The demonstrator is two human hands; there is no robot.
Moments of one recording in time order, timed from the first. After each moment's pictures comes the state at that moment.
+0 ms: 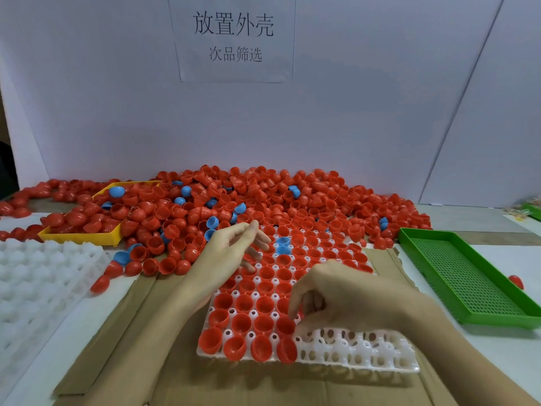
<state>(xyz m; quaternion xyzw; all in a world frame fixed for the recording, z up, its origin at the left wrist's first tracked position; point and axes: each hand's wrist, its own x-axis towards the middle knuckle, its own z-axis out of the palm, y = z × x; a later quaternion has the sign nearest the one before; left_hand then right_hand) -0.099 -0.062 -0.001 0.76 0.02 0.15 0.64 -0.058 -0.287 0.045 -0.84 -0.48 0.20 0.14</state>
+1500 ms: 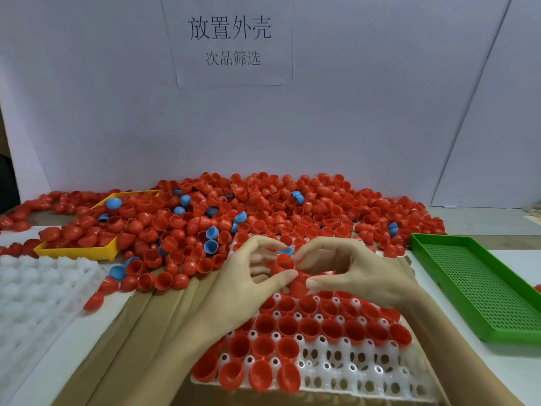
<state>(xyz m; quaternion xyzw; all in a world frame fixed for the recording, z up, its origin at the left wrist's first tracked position) -0.100 -0.090 -0.011 0.78 -0.04 0.18 0.59 0.019 -0.302 0.011 -0.69 -0.46 0.22 0.51</state>
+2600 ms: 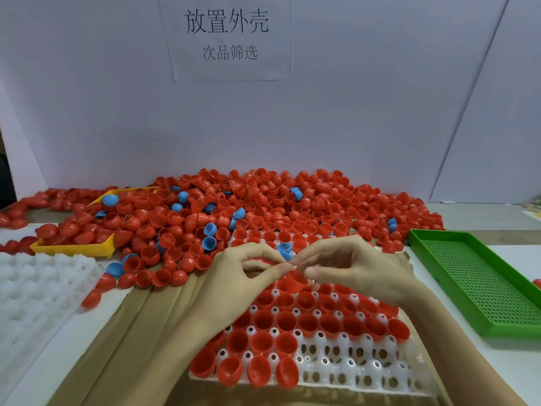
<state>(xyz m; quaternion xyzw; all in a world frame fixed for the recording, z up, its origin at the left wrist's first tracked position) -0.107 -0.087 -0.005 0.83 -0.04 0.19 0.53 0.014 -0.307 0.015 -0.70 -0.47 0.21 0.50</state>
